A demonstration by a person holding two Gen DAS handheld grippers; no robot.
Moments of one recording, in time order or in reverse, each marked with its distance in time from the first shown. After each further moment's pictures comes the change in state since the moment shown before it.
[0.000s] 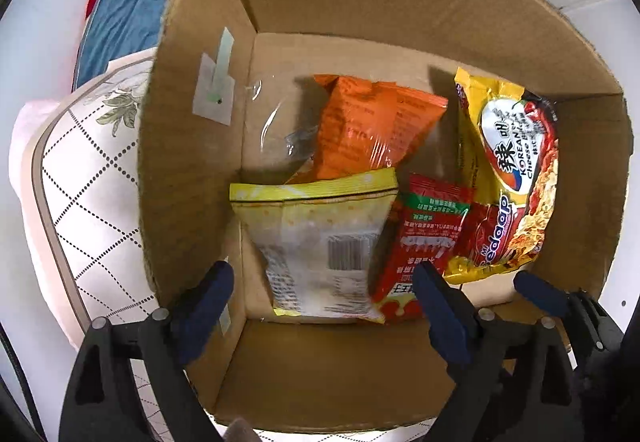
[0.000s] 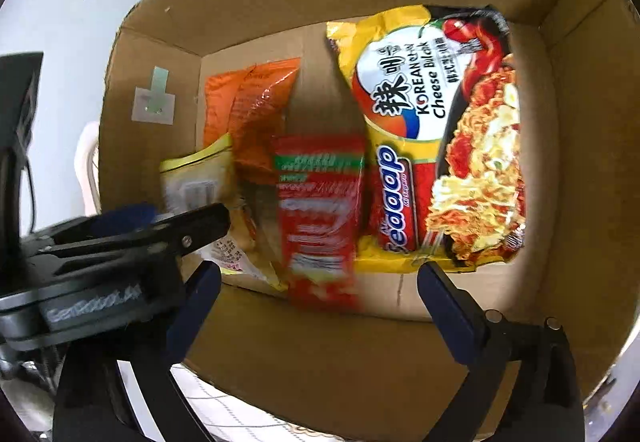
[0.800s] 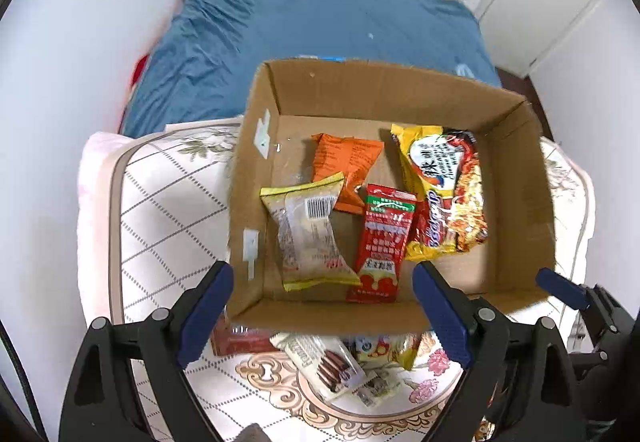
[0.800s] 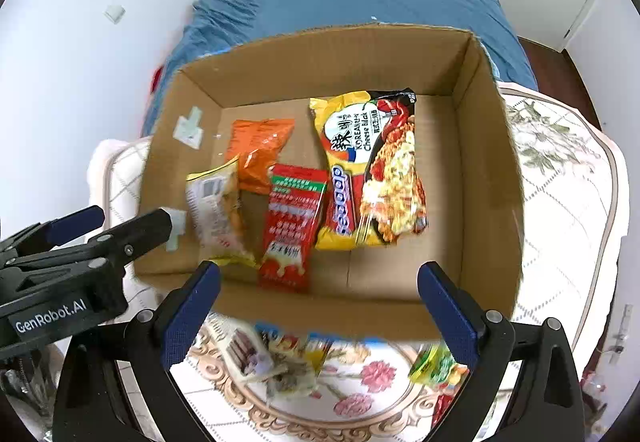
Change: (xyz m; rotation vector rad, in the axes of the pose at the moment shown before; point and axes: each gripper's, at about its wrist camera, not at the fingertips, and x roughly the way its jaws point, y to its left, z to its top) left arm -0.110 -0.006 -0.110 0.014 -0.406 0.030; right arm -0.110 -0.014 -0.101 -0.050 -0.320 -0.056
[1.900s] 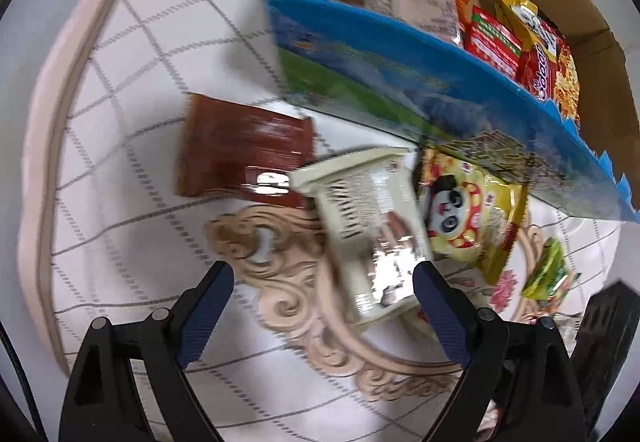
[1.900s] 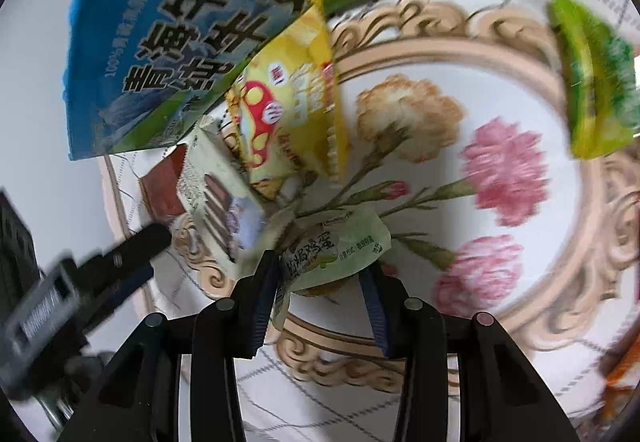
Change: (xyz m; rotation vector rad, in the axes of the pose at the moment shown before) left arm 0.114 0.044 -0.130 -0.236 0.277 -0.021; right arm 0.138 -0.038 -0.177 0.366 0.265 0.274
